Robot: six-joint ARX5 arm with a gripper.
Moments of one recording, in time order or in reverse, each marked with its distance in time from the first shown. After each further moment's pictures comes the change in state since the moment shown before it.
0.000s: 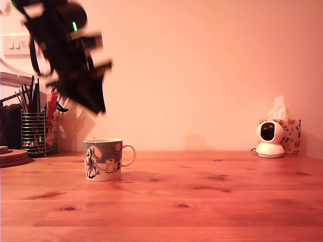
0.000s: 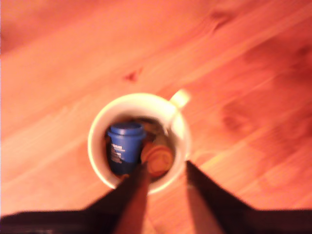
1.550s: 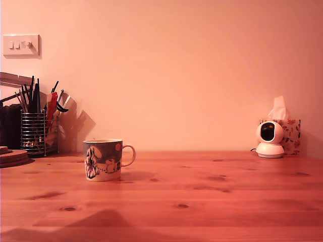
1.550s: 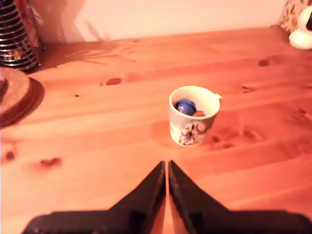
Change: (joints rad) arm 0.208 -1.184 -0.971 0.324 -0.049 -0.159
